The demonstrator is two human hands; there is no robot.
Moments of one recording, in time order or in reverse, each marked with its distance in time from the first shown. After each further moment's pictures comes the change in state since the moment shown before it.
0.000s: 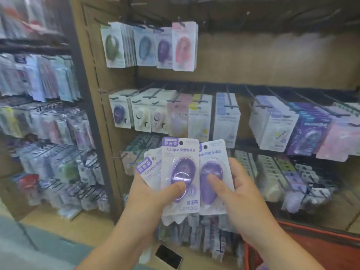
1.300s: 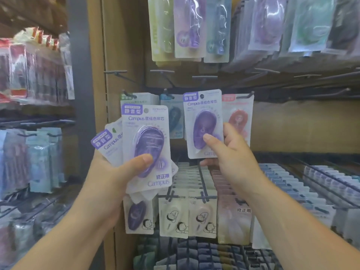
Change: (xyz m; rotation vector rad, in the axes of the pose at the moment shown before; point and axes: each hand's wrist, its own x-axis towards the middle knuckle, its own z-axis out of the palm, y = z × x) left_hand 0.288 0.145 -0.164 -0.037 -0.183 0.392; right_hand 0.330 -0.065 0.142 -0.128 0.175 -0.323
